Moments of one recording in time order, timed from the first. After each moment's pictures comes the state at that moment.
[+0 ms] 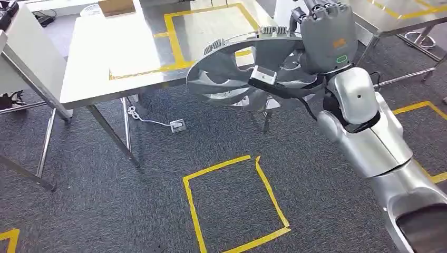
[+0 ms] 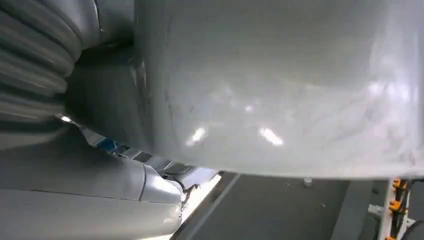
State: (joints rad) left arm -0.14 -0.08 0.04 -0.17 -0.48 -0.03 0.18; right arm -0.96 -0.20 0.68 -1.39 1.22 -0.47 0.11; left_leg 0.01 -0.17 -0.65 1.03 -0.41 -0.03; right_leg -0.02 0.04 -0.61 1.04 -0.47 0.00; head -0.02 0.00
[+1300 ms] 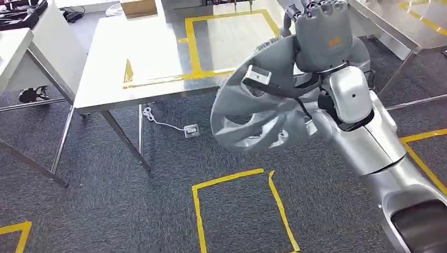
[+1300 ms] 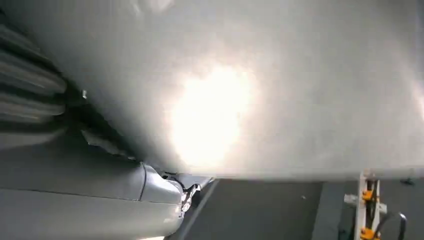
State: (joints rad) left arm -0.13 -0.09 0.04 -0.17 -0.49 -0.01 0.19; right arm -0.96 -0.20 0.68 -1.40 1.24 -0.51 0.11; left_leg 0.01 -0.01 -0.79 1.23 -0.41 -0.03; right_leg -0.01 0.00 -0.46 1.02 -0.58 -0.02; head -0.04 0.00
